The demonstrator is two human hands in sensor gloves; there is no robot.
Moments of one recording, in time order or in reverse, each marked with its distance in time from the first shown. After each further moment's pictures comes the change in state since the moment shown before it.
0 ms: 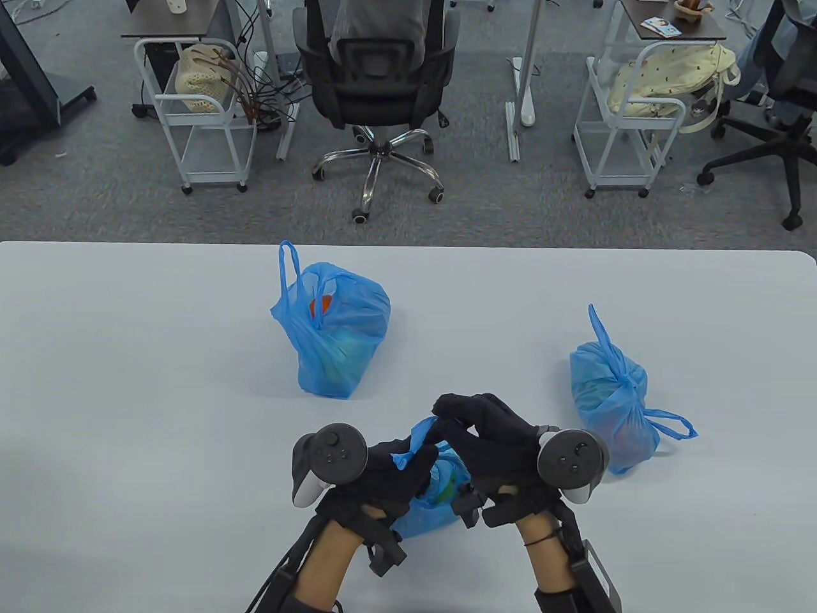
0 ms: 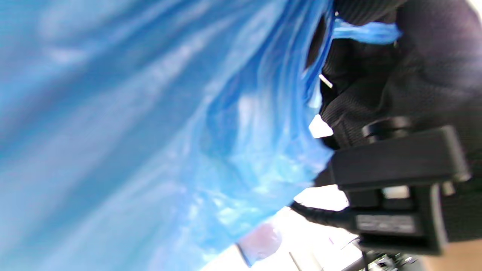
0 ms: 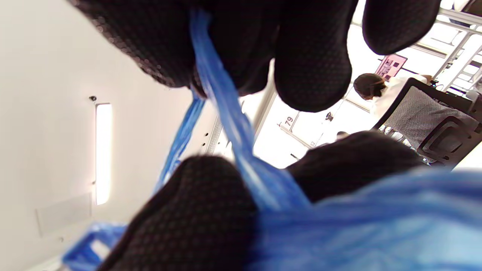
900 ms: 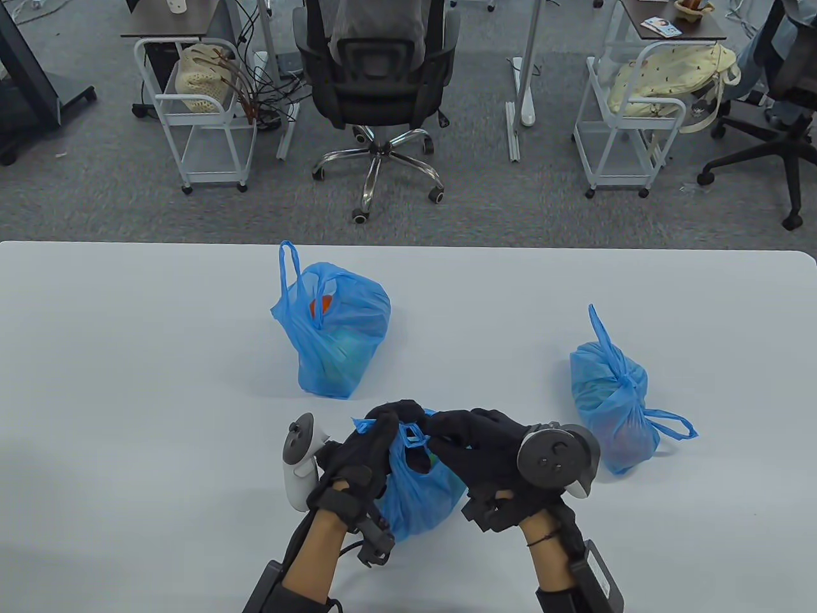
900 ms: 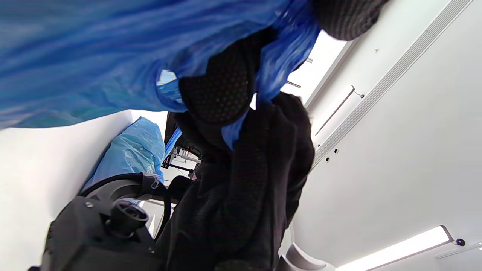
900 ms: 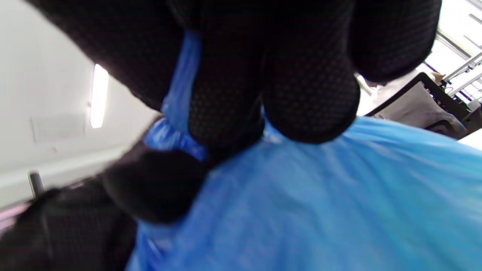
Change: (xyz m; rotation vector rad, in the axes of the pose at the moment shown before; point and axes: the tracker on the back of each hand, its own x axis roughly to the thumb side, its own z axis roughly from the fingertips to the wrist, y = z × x) left_hand -0.032 0.005 0.001 0.031 0.020 0.779; right_hand -0.001 0.015 0.000 0.253 -0.065 0.285
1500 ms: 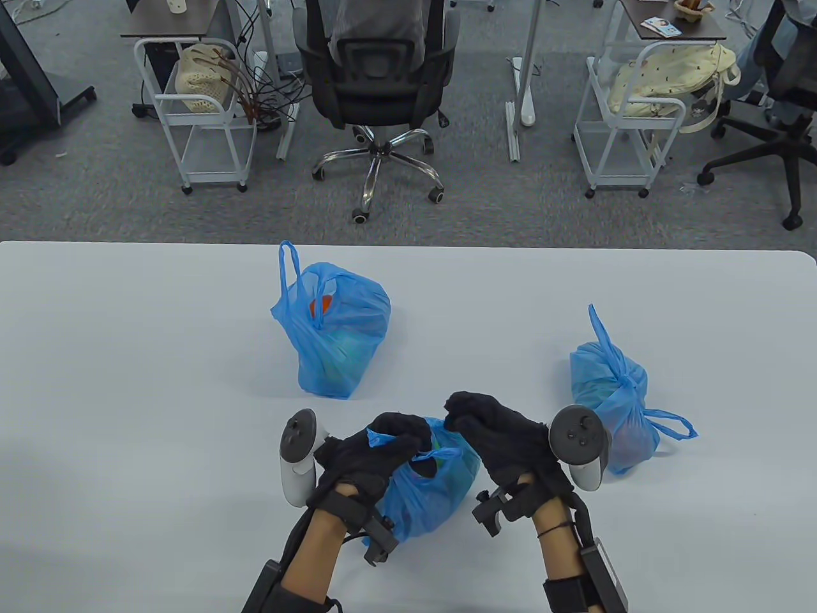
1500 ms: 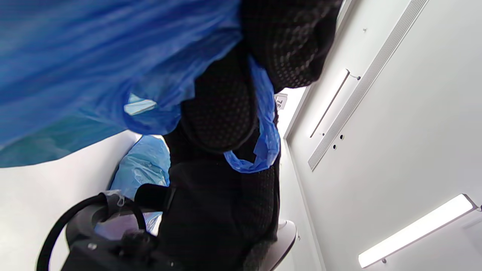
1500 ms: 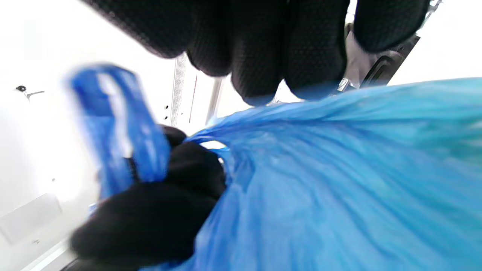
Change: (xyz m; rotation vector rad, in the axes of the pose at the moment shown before) left_hand 0.014 -0.007 -0.003 -0.022 -0.011 -0.156; right_hand -0.051 0.003 0.011 -0.042 0.237 -0.391
